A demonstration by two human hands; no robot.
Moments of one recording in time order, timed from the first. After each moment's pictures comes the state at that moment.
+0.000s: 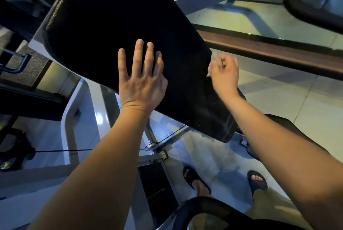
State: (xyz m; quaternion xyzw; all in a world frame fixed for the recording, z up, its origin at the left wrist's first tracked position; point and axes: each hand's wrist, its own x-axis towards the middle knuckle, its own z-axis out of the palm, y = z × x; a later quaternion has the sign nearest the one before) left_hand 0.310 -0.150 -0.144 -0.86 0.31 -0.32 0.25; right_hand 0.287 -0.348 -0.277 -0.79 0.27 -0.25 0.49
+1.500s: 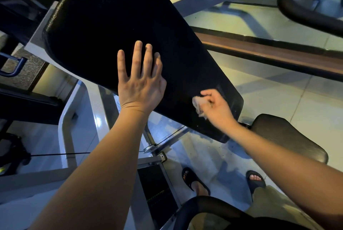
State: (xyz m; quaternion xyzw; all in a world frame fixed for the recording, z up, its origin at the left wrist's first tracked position) left_hand 0.309 -0.150 -0.143 -0.86 0.31 -0.31 0.25; right_hand 0.208 -0.314 -0.305 -0.71 0.20 0.00 0.68
